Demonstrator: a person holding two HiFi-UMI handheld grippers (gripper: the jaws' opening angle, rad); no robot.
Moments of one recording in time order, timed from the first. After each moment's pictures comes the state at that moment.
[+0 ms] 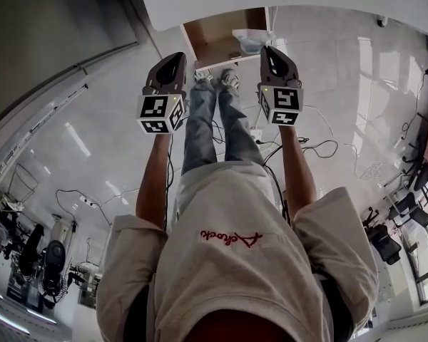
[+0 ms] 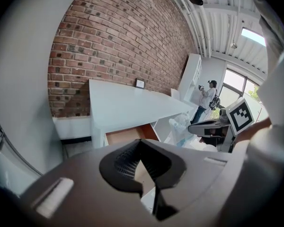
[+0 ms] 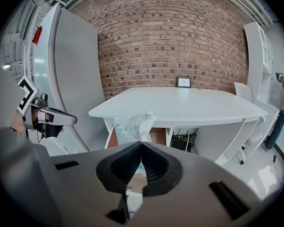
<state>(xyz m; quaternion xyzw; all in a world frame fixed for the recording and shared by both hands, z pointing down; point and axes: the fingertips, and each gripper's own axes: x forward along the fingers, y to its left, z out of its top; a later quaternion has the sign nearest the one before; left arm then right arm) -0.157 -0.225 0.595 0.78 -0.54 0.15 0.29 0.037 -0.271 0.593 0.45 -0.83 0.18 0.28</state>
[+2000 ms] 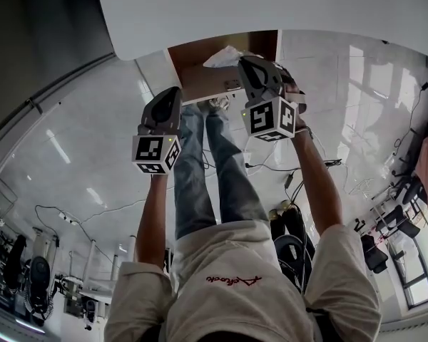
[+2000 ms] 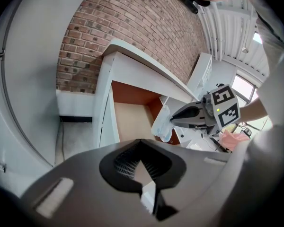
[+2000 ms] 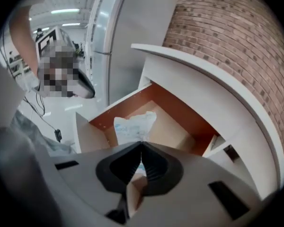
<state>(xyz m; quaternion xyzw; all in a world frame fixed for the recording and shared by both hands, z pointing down) -0.150 -0.192 0.741 0.75 -0.55 0.13 0.35 -0.031 -0.280 0.735 0.17 -0.87 -0.07 0.46</state>
